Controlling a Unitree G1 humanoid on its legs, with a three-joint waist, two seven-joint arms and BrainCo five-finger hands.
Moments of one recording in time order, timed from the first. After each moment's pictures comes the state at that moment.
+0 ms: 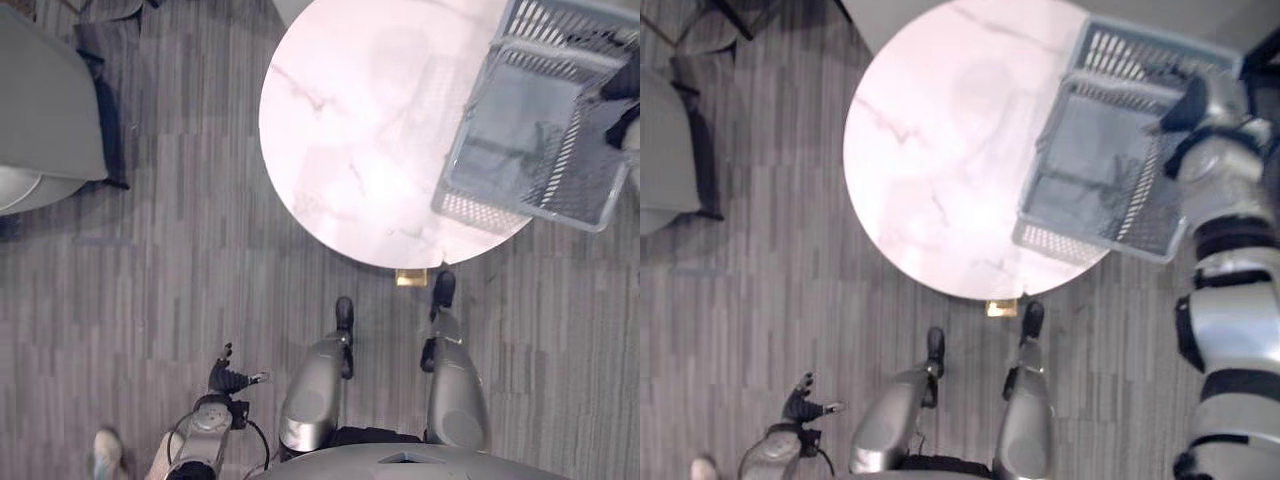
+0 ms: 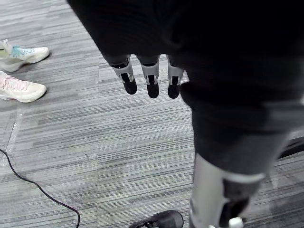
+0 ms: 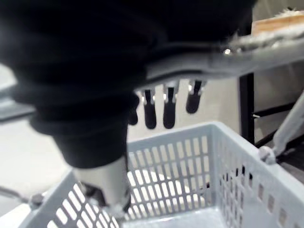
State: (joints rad) left arm 0.04 0.22 0.03 0.82 0.10 -0.14 0.14; right arm -1.29 -0.95 0.35 1.12 -0.49 -0.05 -0.17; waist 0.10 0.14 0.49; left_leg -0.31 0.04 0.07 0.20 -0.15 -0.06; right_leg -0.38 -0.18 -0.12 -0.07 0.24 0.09
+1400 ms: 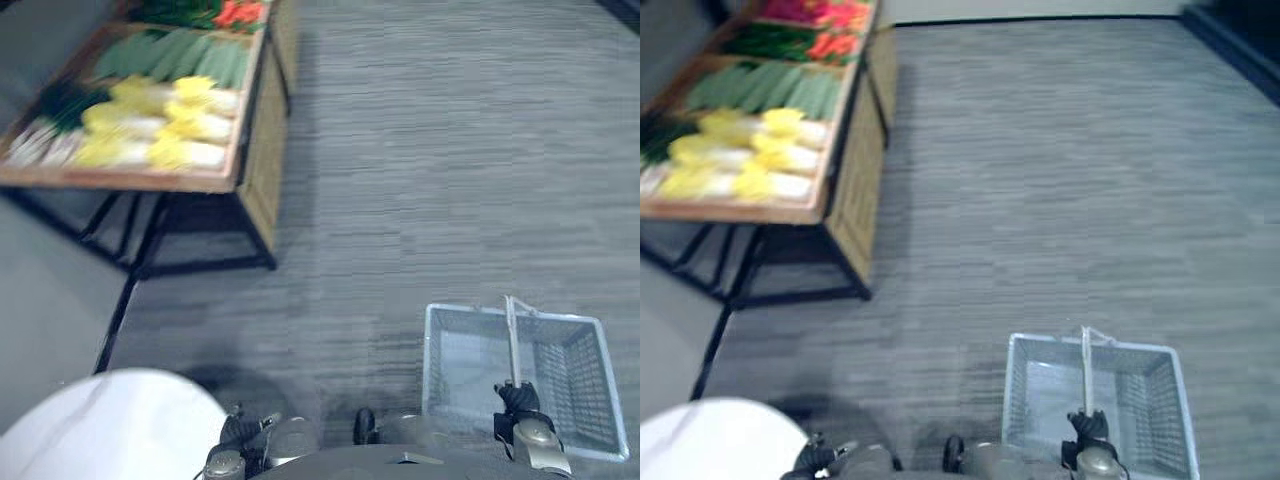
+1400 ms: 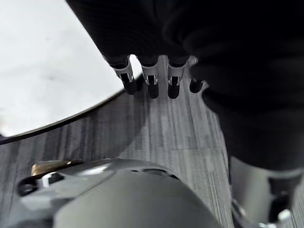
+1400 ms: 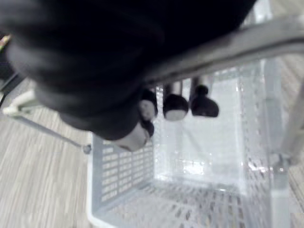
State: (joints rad) left arm 0.16 0.07 0.23 0.95 0.13 -0.06 0.10; right arm 0.12 -0.18 -0.30 0.75 -0.10 0.04 -0.16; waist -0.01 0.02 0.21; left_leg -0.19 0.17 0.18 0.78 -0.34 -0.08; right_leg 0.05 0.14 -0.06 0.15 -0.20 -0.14
